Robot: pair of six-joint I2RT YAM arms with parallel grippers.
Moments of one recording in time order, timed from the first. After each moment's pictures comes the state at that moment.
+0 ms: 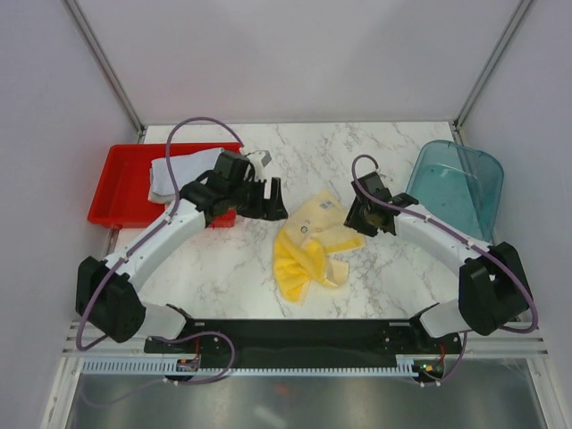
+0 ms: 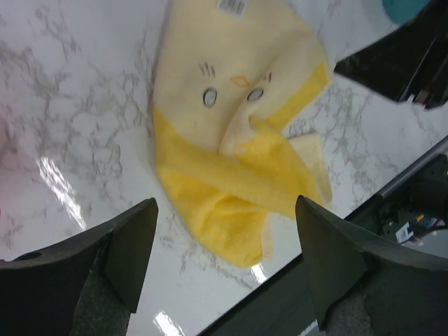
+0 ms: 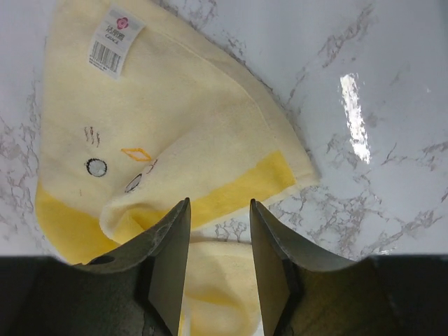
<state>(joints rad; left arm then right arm) -0.53 1.32 1.09 -0.59 0.27 -0.35 0.47 1.44 0.98 -0.56 0.16 0.79</state>
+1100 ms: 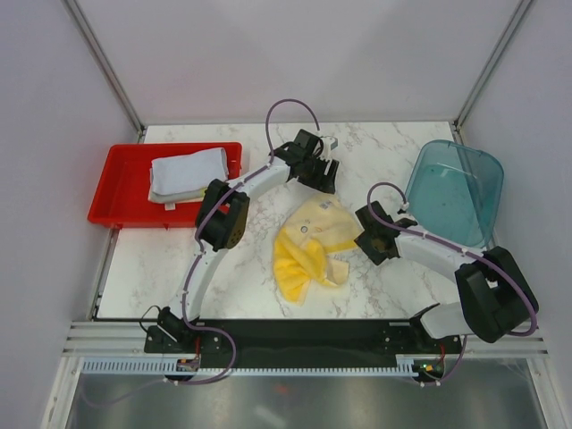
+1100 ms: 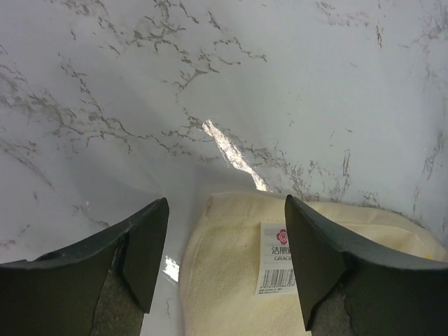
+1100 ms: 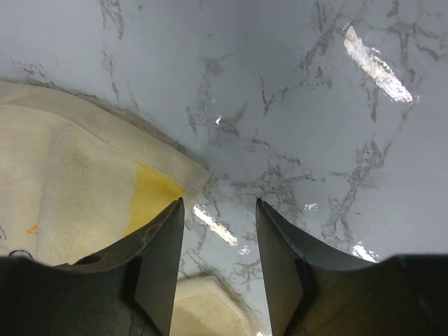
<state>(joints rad) -0.60 2.47 2.09 -0.48 0.31 -0.12 0.49 1.39 0.69 -0.51 0.33 1.34</state>
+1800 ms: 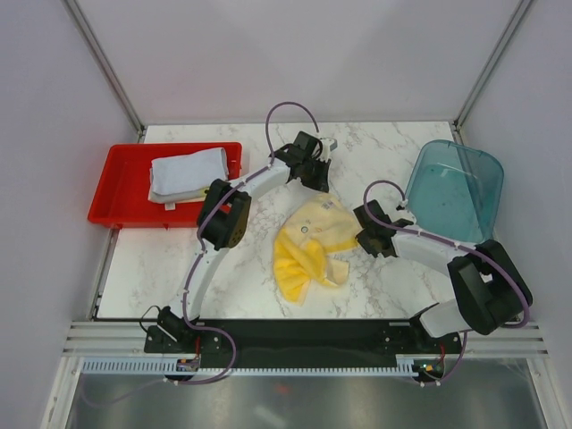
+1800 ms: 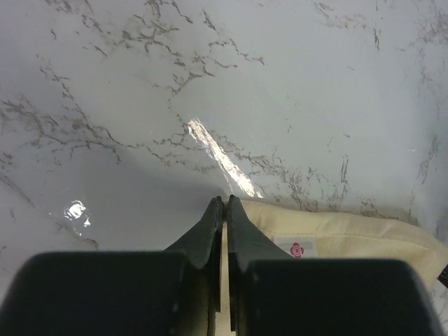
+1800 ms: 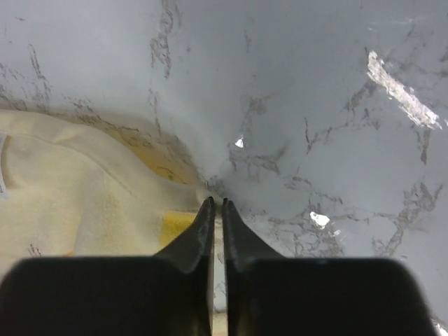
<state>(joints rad) -0.60 2.50 2.10 -0.45 0.35 -0.14 0.49 1.44 0.68 -0.37 0.39 1.35</state>
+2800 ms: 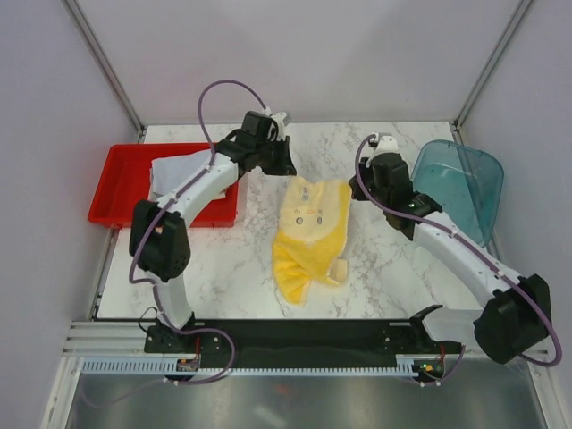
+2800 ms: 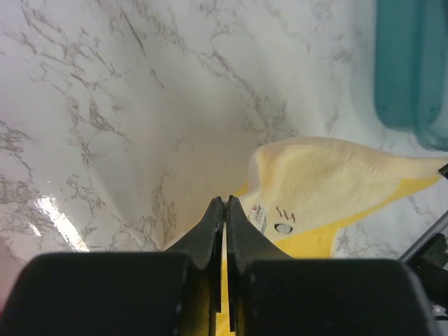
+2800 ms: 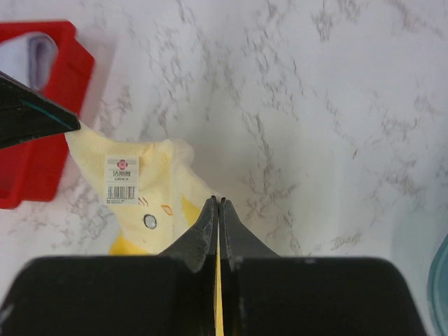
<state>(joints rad) -0.49 1.90 1.64 -0.50 0.29 -0.32 0.45 1.29 0.98 -0.21 0.15 0.38</state>
